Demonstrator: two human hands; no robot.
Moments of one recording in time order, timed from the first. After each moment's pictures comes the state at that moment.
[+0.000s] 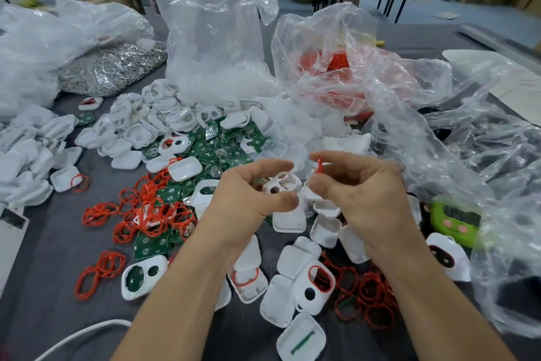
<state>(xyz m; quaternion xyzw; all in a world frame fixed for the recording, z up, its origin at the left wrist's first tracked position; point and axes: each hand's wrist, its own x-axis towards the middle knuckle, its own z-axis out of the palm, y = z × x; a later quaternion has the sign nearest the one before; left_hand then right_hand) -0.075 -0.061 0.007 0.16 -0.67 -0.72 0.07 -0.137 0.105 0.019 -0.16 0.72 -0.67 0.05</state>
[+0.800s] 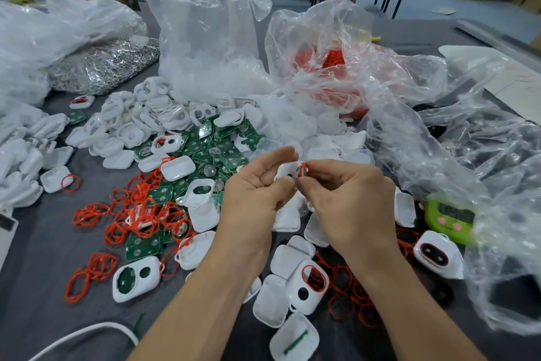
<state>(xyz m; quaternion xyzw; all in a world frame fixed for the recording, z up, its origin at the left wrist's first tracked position) -0.083 -0.024 0.001 0.15 -0.51 -0.83 0.15 -0.126 0.093 0.011 -0.21 0.80 -0.56 -0.08</state>
